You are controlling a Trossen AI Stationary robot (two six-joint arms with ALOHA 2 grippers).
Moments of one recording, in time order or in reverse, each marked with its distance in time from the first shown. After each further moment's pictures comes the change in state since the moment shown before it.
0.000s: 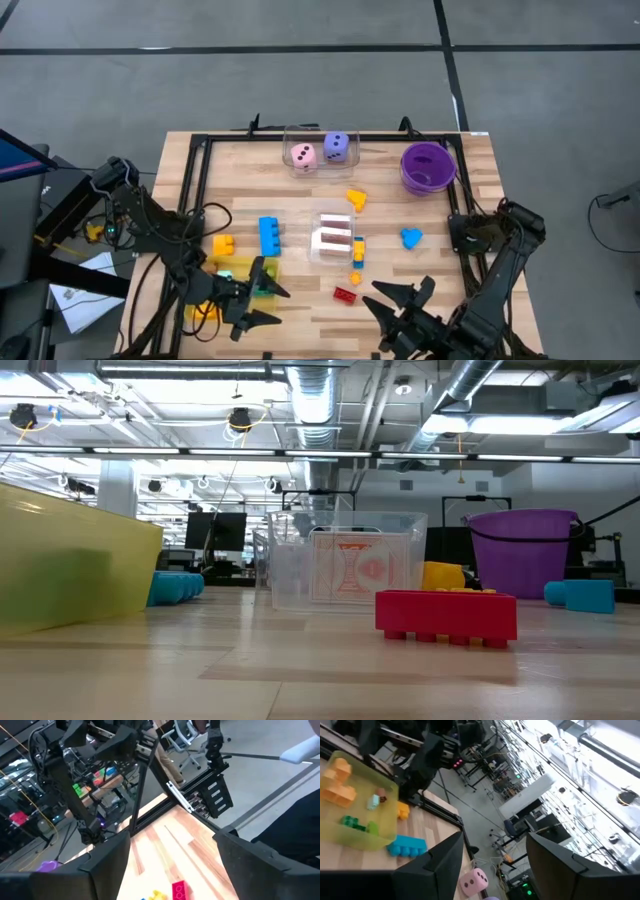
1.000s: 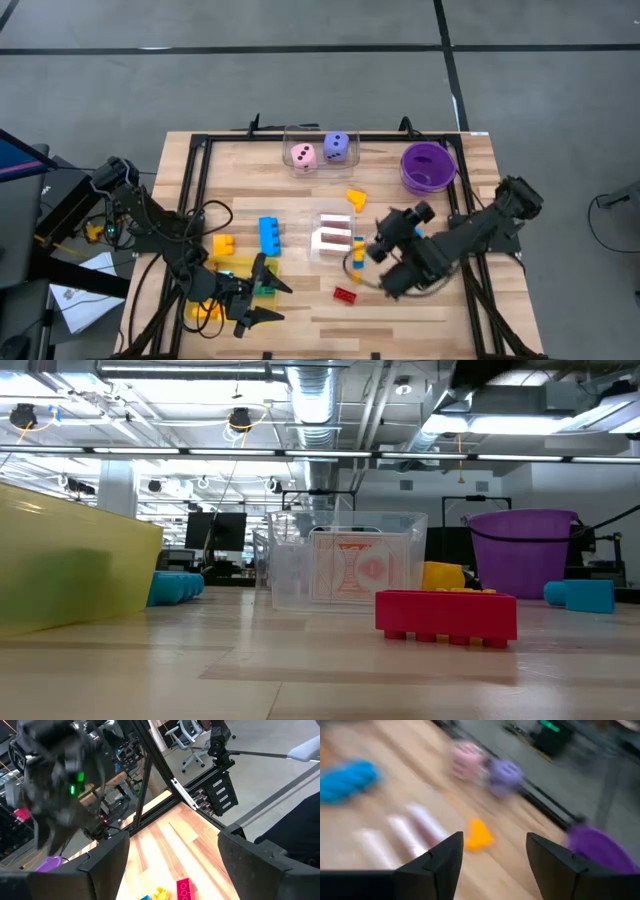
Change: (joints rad) left arm 0.013 0.000 -0.001 -0.003 -0.001 -0.005; right arm -0.408 -0.160 -0.205 -0.854 -0.534 1.413
